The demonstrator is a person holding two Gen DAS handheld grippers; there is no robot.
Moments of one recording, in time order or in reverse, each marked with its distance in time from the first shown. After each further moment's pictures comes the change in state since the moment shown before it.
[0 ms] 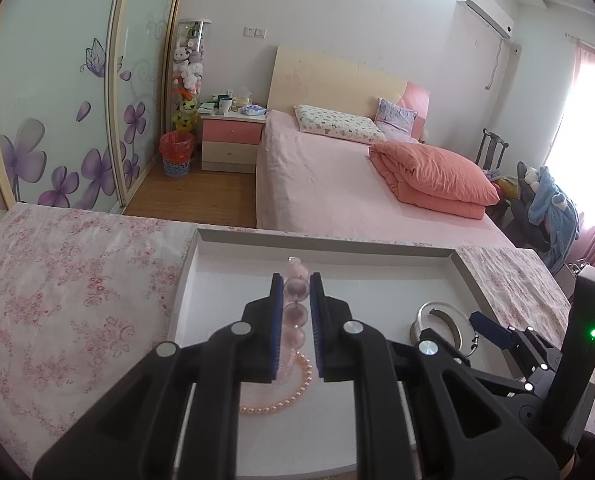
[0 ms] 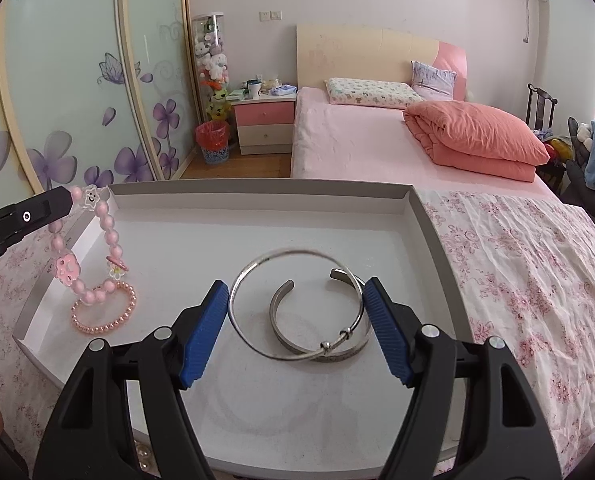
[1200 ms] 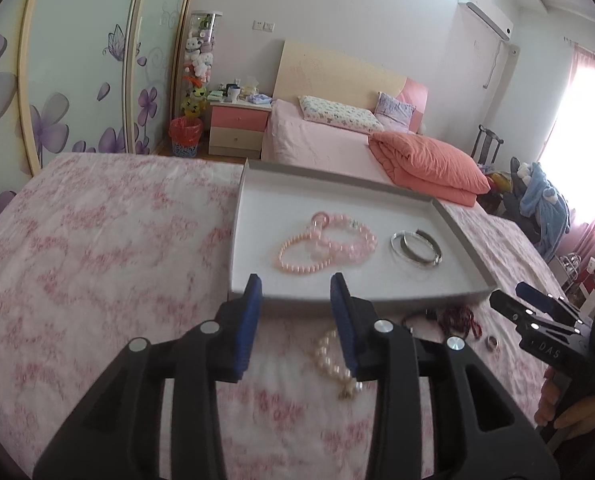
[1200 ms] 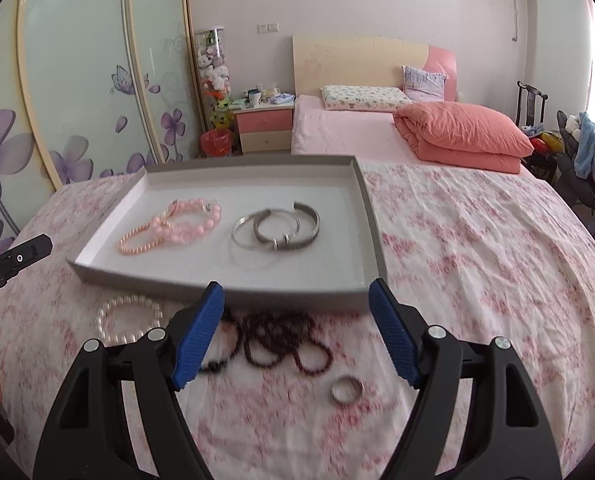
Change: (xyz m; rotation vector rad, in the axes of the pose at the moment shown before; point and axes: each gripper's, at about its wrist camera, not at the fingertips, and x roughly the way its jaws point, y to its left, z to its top) left arm -0.104 0.032 -0.086 -0.018 0.036 -0.002; right arm -0.098 -0.039 -0.067 0.016 -0.016 0.013
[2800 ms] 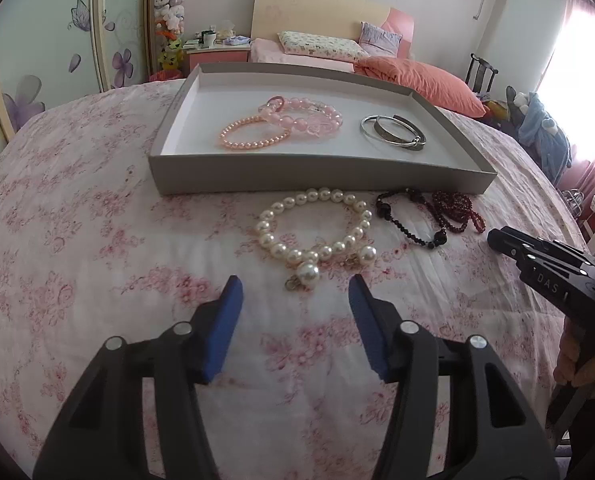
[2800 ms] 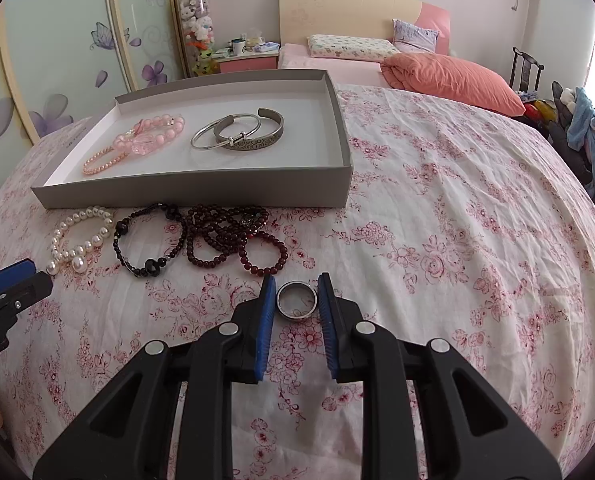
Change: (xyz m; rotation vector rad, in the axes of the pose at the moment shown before) left arm 0.033 -0.042 -0.064 0.101 0.232 0.007; right arm 0.027 -0.023 -0.037 0.007 0.167 -0.048
